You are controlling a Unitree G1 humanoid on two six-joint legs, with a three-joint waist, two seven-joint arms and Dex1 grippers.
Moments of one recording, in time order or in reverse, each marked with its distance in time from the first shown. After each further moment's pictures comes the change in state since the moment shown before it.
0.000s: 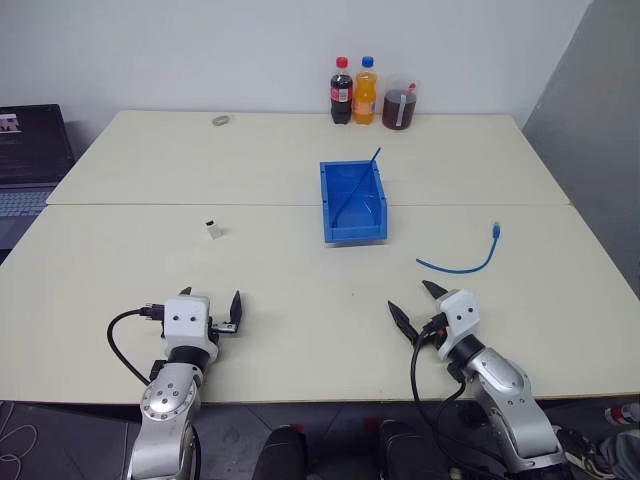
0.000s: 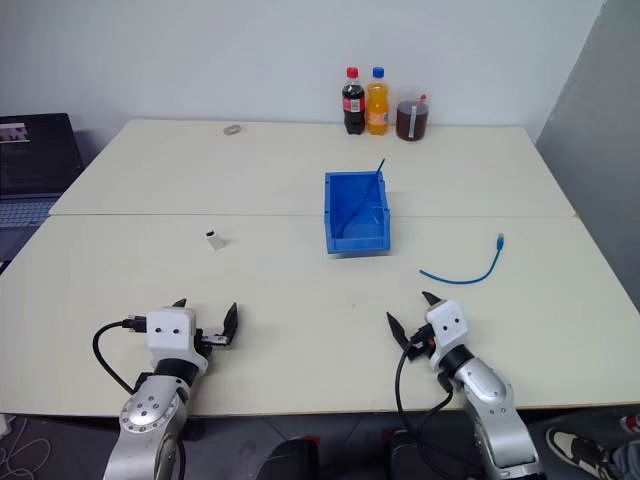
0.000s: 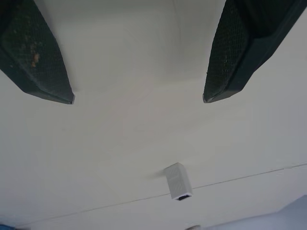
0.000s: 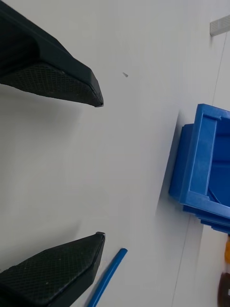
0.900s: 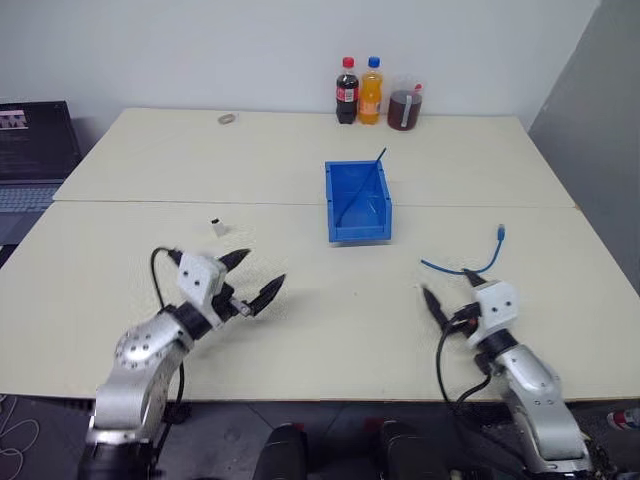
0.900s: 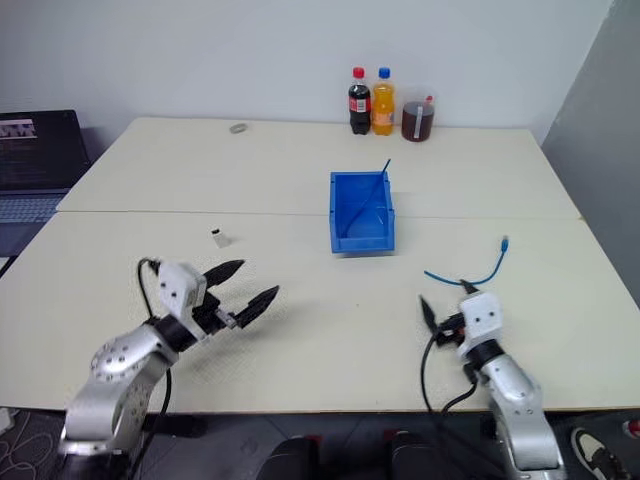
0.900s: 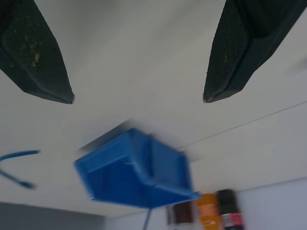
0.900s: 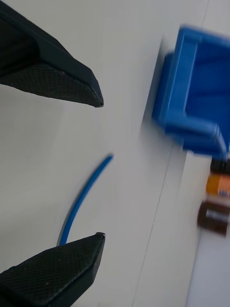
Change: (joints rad) left arm -0.259 0.331 -0.093 -0.061 -0.378 0.193 -0.625; right arm 0.018 -0.024 -0.203 -0.081 -0.005 0.038 -0.142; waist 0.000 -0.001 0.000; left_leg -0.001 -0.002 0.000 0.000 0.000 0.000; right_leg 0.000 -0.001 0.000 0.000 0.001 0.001
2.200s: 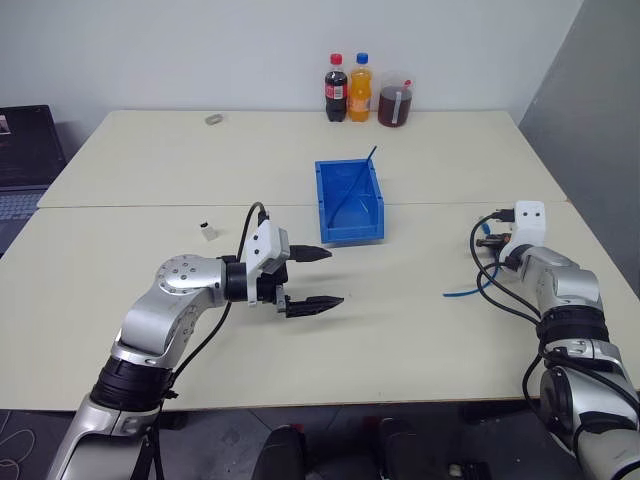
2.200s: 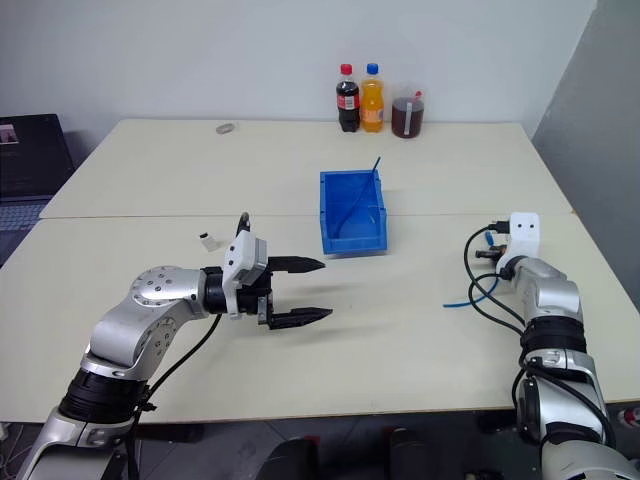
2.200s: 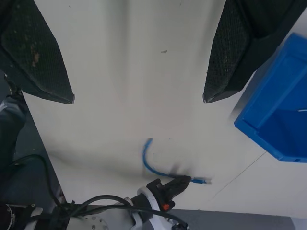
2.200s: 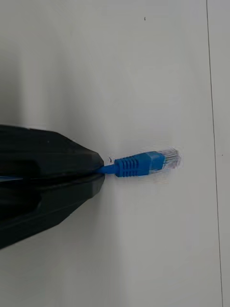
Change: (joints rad) left arm -0.317 0.062 -0.207 0.054 -0.017 0.160 -0.330; right arm -0.816 -0.216 -0.129 0.896 0.045 0.479 0.030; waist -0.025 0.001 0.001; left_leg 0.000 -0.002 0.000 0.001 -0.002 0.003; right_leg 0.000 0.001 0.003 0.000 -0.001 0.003
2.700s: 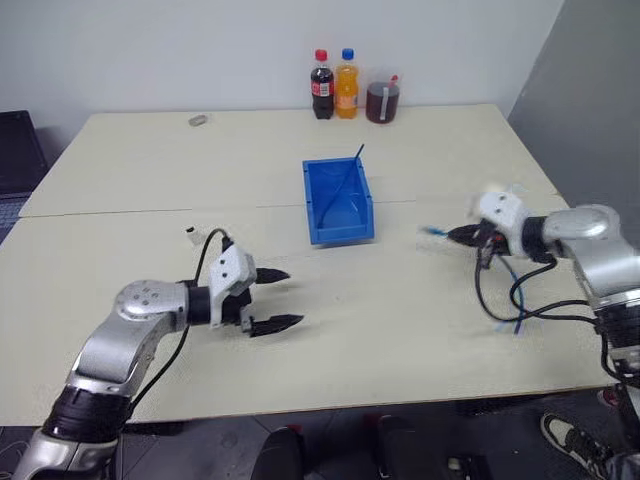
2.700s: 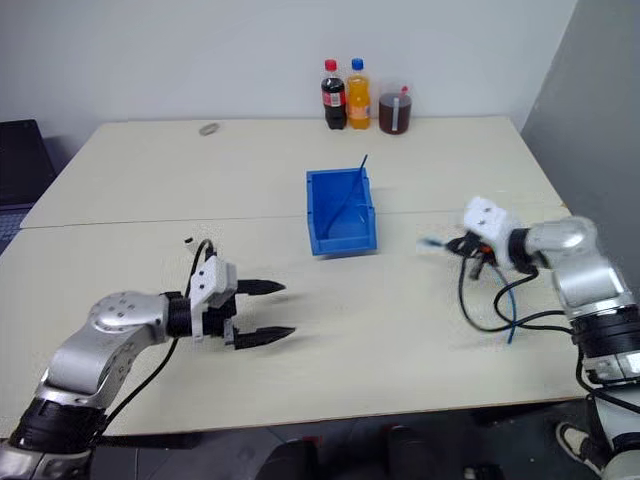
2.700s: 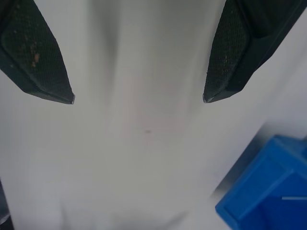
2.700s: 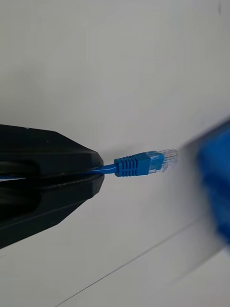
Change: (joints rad) left arm 0.235 0.152 0.104 0.022 0.054 -0.063 -0.004; right arm 0.034 -0.300 0.507 -0.522 -0.098 -0.314 0.835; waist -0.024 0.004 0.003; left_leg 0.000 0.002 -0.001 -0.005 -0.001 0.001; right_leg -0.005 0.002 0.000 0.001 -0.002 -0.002
